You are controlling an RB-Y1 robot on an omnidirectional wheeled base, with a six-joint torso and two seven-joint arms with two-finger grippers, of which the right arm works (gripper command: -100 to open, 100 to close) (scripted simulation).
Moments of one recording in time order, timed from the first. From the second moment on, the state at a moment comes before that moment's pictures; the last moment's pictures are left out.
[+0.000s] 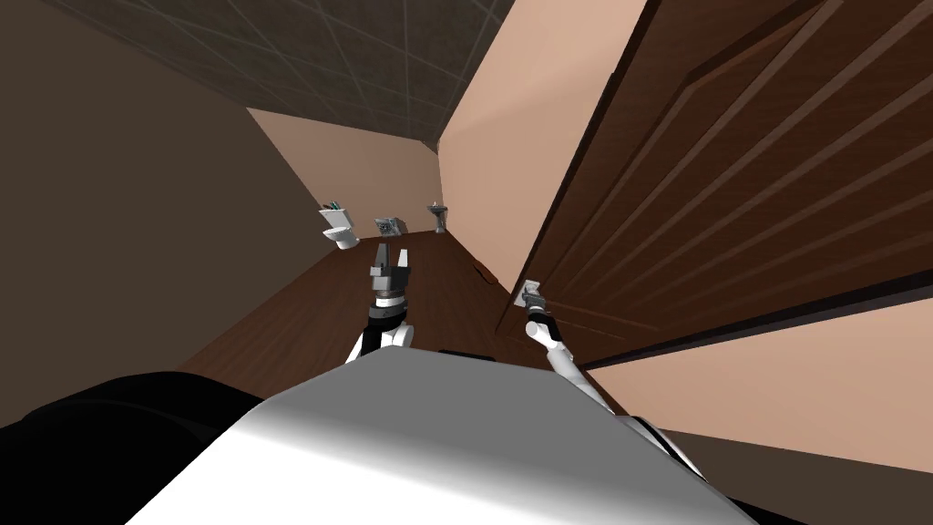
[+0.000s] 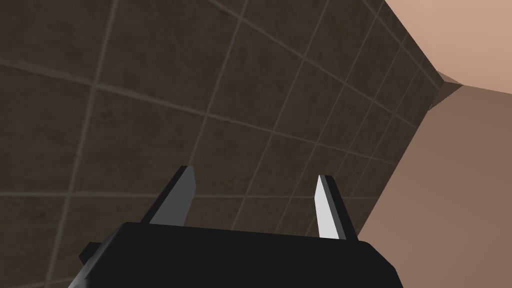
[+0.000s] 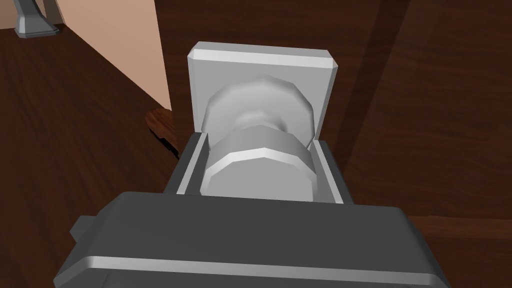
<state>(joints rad) -0.10 -0.36 0.13 -1.09 -0.88 -0.43 -1.13</state>
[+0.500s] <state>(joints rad) -0.08 -0.35 0.20 -1.17 -0.89 -0.41 -1.09</state>
